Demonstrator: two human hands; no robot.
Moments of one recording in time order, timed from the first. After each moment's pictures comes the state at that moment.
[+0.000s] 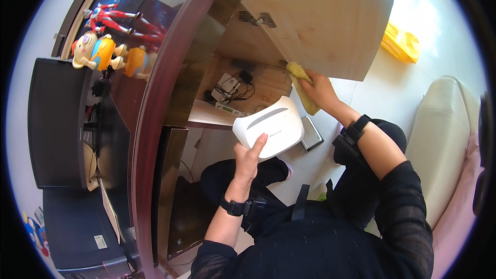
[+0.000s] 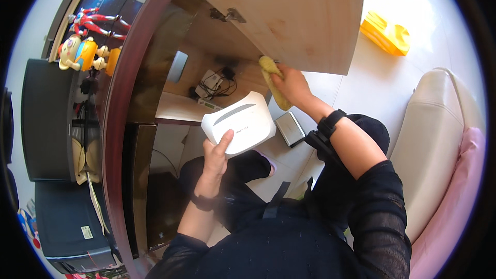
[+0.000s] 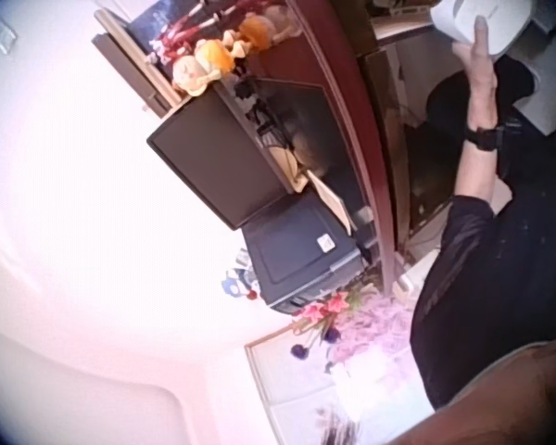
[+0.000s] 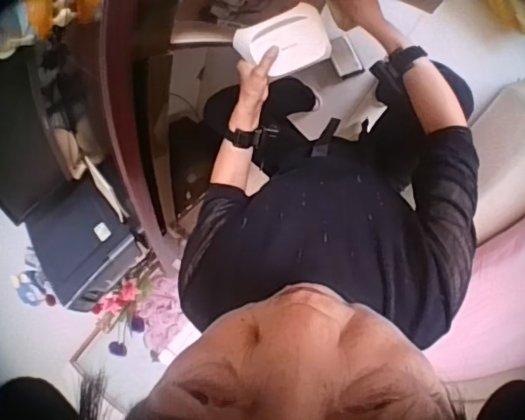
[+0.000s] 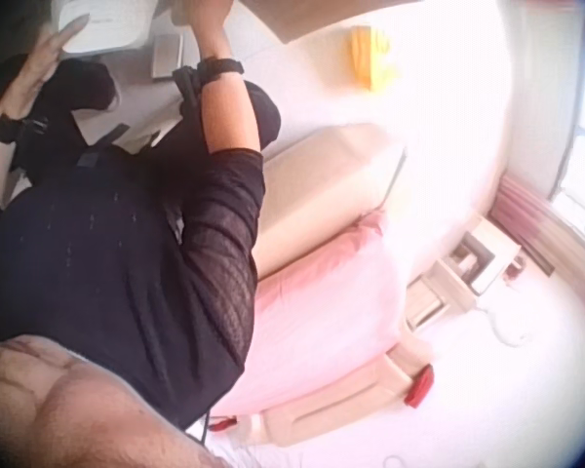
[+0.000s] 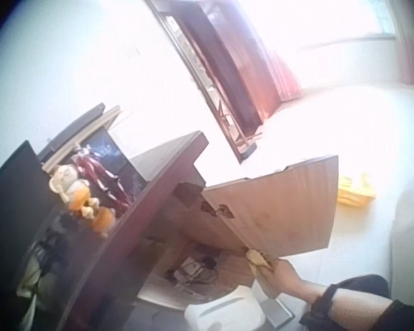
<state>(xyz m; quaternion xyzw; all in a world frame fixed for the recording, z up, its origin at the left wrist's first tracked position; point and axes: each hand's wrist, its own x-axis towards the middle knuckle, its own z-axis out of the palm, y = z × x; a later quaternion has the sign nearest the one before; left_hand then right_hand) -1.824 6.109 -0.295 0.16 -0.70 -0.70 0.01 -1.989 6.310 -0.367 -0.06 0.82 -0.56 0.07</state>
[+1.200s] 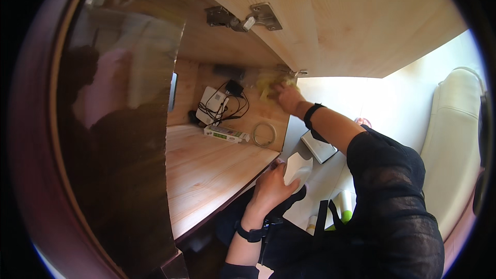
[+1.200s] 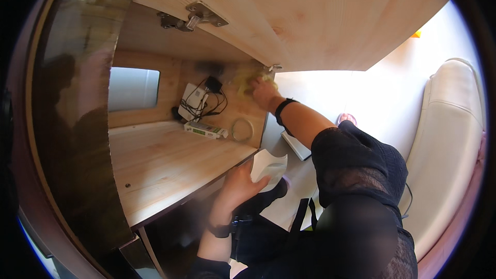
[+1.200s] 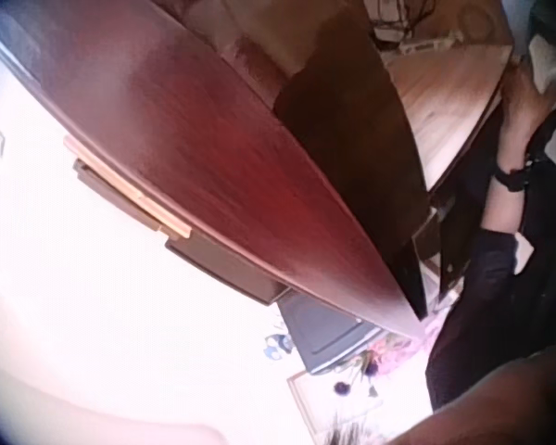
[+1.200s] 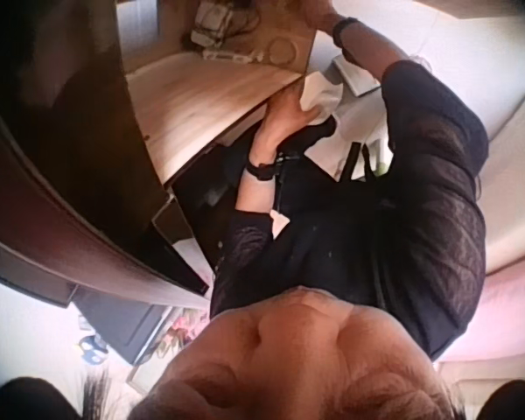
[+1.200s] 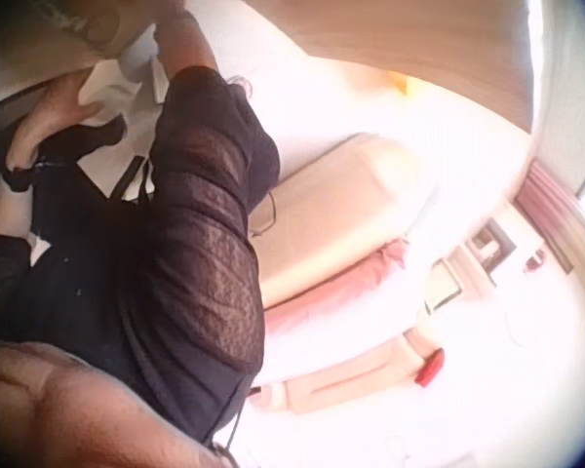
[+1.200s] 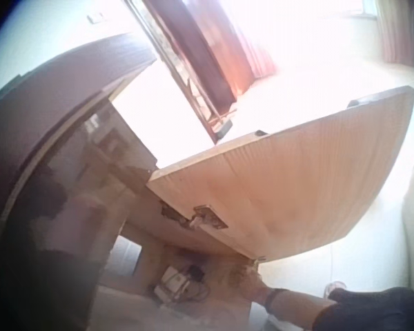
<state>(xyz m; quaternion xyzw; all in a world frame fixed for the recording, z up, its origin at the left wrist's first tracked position) -1.898 6.076 -0.372 -0.03 -0.94 -0.24 -0.25 -2.080 6.163 -0.596 -0.30 0.93 -0.19 0.04</state>
